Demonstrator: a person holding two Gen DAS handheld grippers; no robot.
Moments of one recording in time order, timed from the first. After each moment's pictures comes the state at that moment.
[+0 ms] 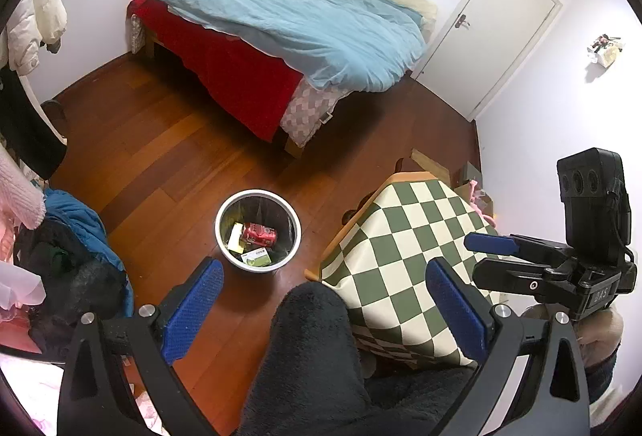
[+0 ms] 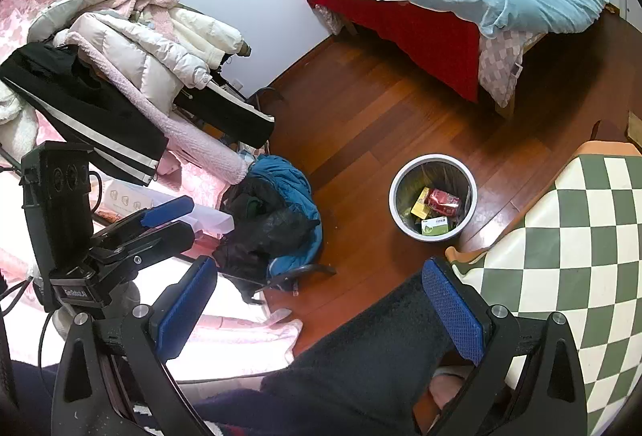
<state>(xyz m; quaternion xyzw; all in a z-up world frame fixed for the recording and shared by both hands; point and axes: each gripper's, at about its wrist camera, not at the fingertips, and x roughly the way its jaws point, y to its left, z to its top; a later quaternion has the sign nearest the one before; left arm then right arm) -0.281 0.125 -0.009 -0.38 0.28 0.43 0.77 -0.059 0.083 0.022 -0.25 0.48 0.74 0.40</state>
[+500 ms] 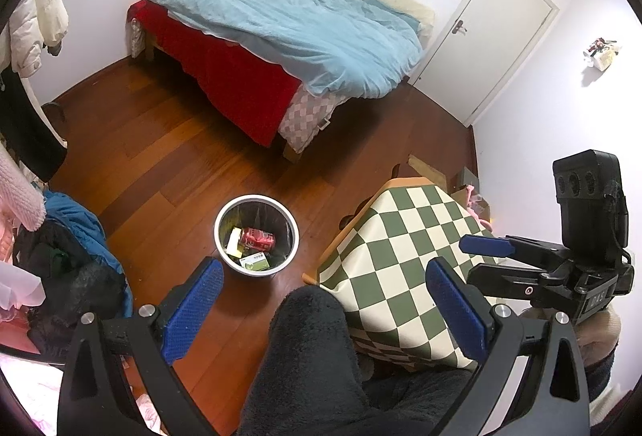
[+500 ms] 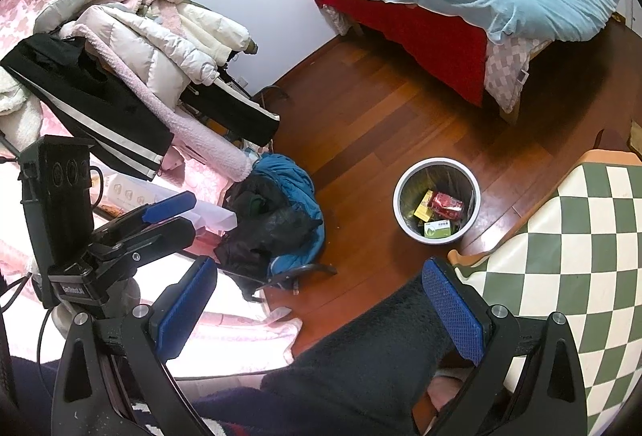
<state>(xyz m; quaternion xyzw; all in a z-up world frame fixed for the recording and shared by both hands) -0.285 0.121 -0.001 -0.38 0.27 0.43 0.77 -0.068 0.082 0.030 -0.25 0.47 0.75 0.39</state>
